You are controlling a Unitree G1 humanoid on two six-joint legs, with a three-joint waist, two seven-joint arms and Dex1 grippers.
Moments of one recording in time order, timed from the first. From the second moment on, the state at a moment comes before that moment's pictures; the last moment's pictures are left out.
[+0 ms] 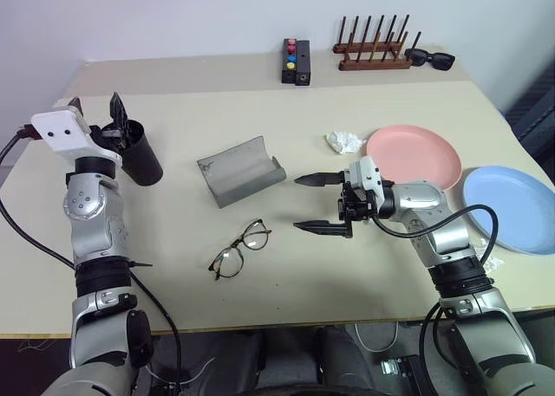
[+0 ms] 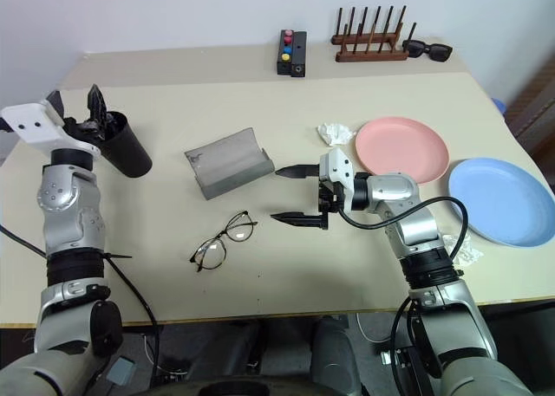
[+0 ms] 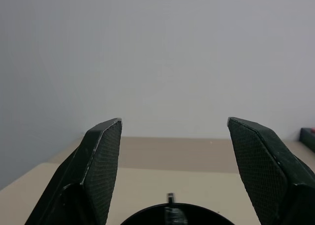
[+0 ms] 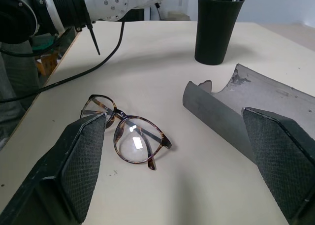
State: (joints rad) left arm -0.54 0.38 0.41 0.33 -0.27 -0.18 -0.17; right arm -0.52 -0.48 0.14 0.15 0.39 0.10 1.28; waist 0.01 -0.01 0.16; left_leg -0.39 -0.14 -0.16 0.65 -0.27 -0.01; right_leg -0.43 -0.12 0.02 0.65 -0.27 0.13
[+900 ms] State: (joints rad) left arm -0.46 0.68 0.09 -0.11 -0.56 0.65 -0.64; right arm -0.51 -0.54 0.07 0.08 0.33 0.17 1.02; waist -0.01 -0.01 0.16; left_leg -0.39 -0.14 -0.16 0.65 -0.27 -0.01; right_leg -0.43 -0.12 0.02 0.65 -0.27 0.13
